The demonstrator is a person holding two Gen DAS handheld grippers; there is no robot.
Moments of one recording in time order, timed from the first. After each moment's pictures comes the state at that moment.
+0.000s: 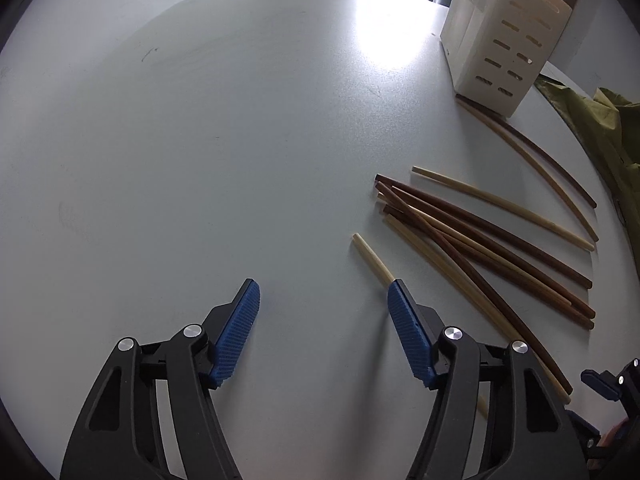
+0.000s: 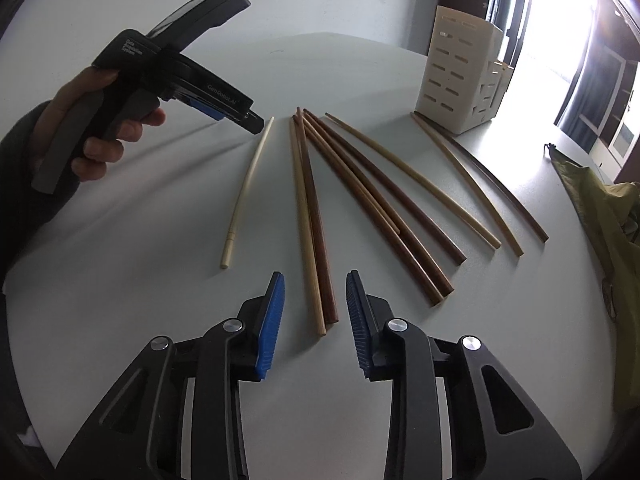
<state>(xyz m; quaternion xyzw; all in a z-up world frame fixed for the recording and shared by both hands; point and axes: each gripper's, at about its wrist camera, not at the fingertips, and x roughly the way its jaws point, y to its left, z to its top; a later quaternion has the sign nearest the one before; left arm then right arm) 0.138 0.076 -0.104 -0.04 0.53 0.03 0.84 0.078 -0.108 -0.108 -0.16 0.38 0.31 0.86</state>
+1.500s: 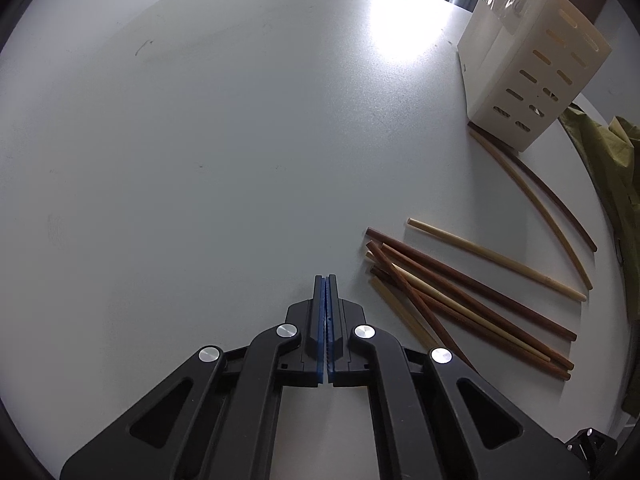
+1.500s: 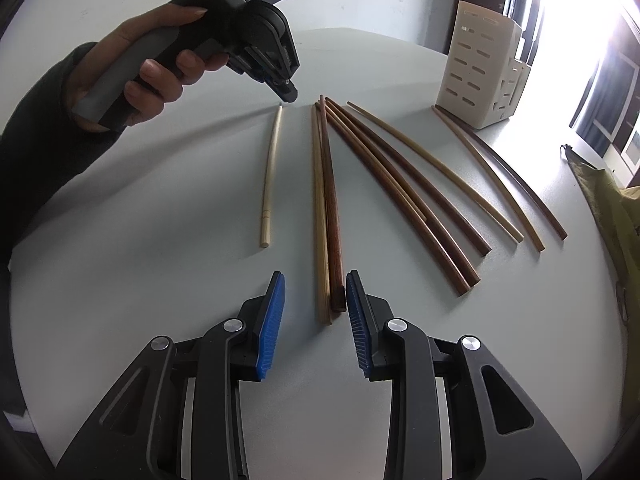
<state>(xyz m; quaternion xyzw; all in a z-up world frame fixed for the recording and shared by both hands) 0.173 0.107 -0.085 -0.08 0.56 0.04 0.82 0.074 -0.106 -0.115 -0.16 0.37 0.34 0.85</state>
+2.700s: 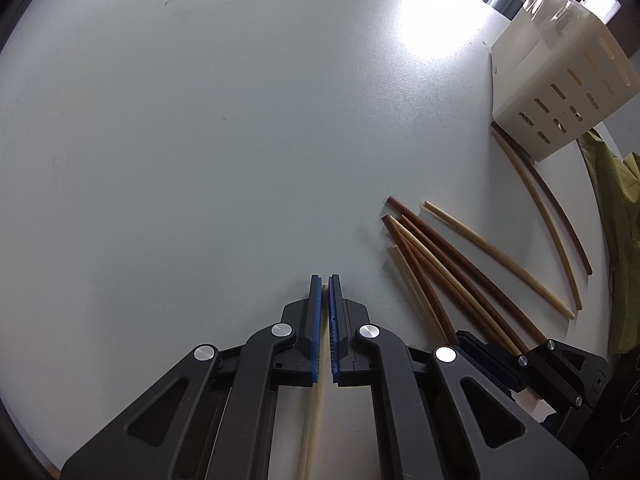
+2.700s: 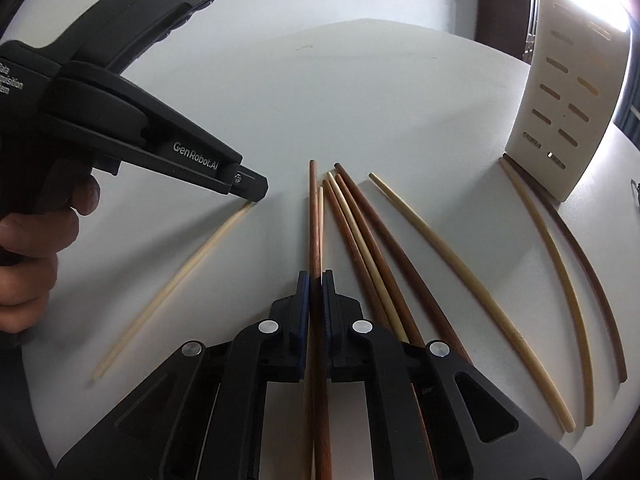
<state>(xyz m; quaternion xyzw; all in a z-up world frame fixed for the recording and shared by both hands) 0.213 0.156 -0.108 -0.15 0.60 0.07 0.78 0.209 -0.025 -0.108 -0.11 0.41 0.40 0.81</state>
